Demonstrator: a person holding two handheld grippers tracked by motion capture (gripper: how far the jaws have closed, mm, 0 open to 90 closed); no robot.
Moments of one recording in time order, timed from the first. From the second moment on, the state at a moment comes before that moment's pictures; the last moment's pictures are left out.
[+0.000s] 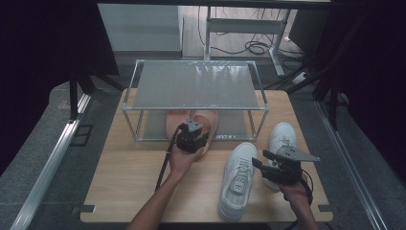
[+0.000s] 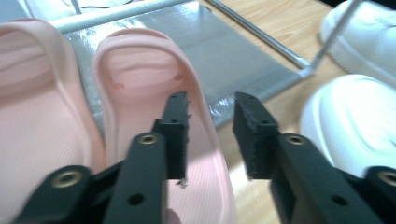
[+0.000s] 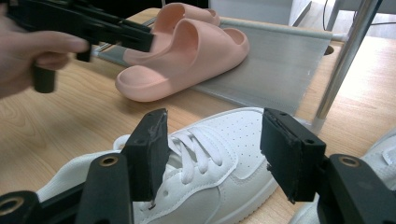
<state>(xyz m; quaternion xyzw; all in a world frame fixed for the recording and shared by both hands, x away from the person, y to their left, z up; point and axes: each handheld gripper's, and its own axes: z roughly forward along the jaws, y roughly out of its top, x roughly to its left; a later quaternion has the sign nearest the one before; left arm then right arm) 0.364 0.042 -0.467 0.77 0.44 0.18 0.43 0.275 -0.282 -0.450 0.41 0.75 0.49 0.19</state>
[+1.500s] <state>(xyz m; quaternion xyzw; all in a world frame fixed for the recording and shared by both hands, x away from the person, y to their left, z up) 0.303 0.103 -0.512 0.81 0.41 0.13 0.40 0.276 -0.280 -0.454 0.41 0.75 0.48 0.19</state>
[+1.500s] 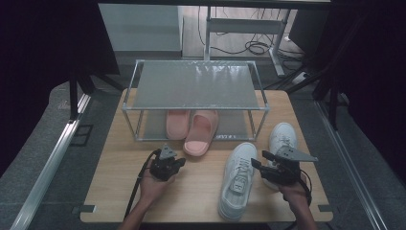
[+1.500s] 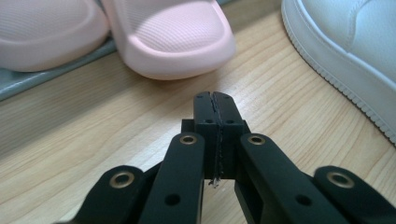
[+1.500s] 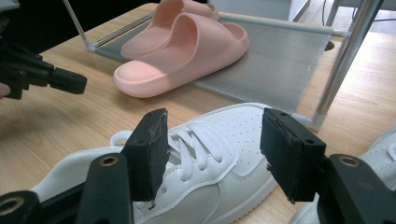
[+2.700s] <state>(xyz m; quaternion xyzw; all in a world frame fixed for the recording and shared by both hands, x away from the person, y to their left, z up) 0.334 0.056 -0.518 0.83 0.38 0.13 0.38 0.276 -0.282 -0.453 0.41 0.75 0.48 0.19</state>
